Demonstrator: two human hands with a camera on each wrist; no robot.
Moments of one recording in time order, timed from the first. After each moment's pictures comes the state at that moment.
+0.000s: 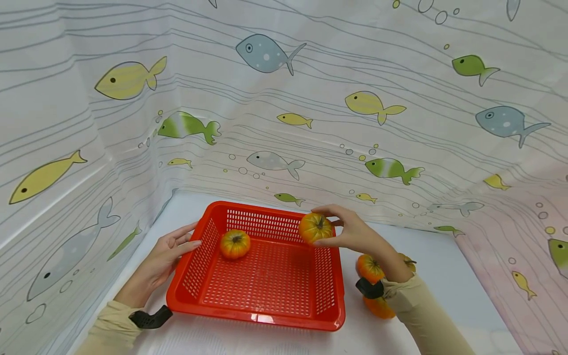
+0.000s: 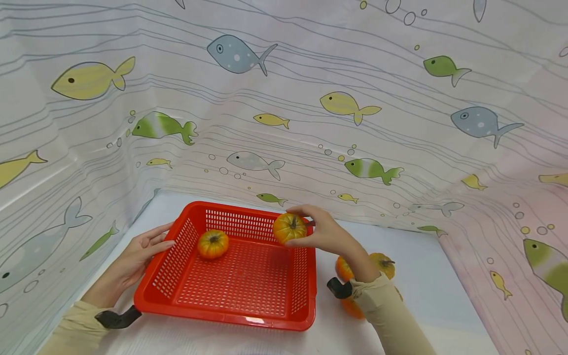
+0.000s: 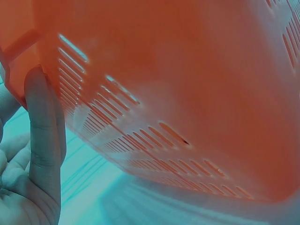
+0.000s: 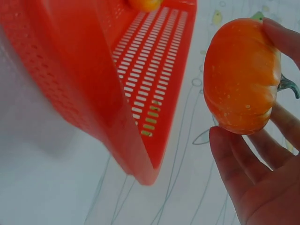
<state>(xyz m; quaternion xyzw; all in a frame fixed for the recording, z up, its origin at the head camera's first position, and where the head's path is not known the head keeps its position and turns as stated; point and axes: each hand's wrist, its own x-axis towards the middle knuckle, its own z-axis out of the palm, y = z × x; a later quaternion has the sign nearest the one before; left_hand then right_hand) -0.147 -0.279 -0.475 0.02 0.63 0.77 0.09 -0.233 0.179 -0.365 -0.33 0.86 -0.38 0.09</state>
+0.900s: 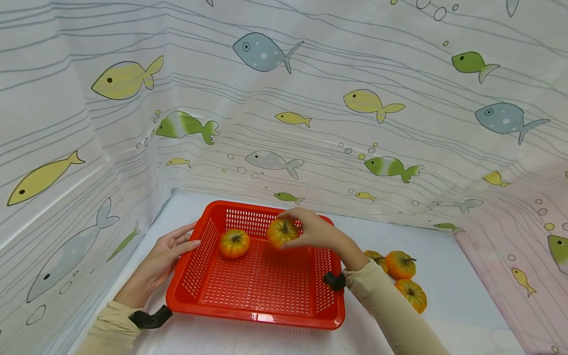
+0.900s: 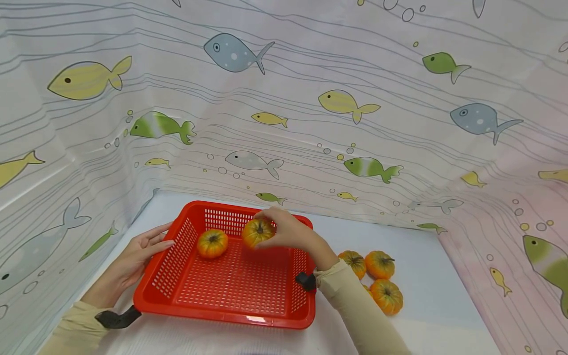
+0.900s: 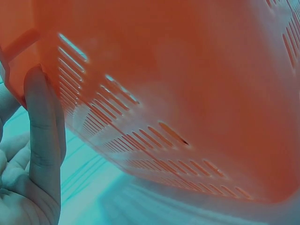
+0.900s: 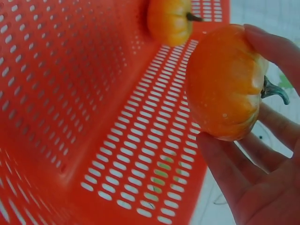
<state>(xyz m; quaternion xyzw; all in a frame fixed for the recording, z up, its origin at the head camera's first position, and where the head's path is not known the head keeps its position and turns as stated) -0.148 -0.278 -0.476 0.03 0.62 0.78 0.09 -0.247 0.106 -0.392 -0.37 0.87 -0.30 0.13</state>
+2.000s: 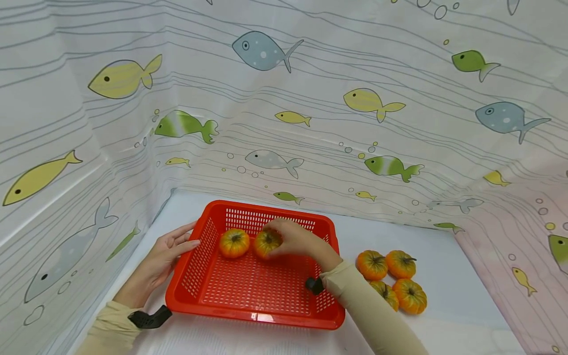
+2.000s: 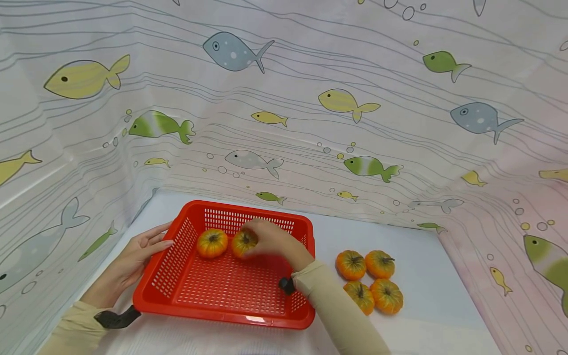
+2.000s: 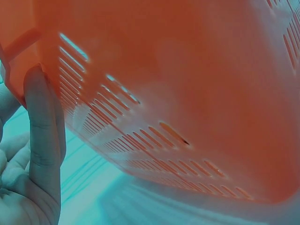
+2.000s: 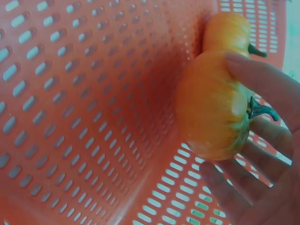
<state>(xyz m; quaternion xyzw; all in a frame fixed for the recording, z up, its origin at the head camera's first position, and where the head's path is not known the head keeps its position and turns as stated) -0.146 -0.279 -0.475 0.04 0.61 0.78 0.09 -0.253 0.064 -0.436 -0.37 0.89 -0.21 0.15</state>
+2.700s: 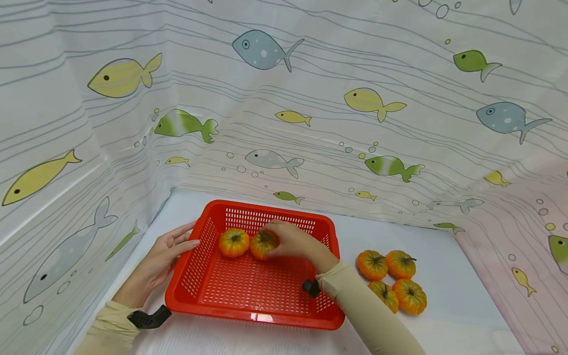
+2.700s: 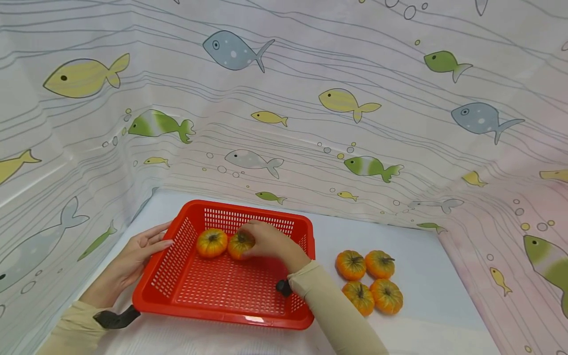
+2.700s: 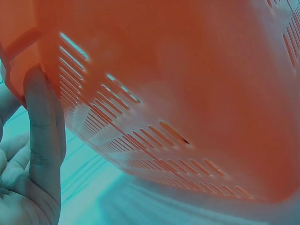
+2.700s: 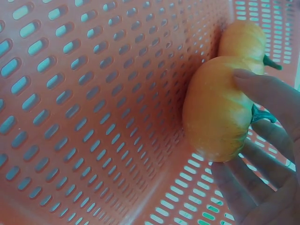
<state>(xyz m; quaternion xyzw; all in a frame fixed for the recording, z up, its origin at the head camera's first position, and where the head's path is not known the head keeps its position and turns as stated) -0.145 -0.278 -0.473 0.04 0.61 0.78 0.09 -0.248 0.055 -0.439 -0.37 0.90 -0.17 0.14</state>
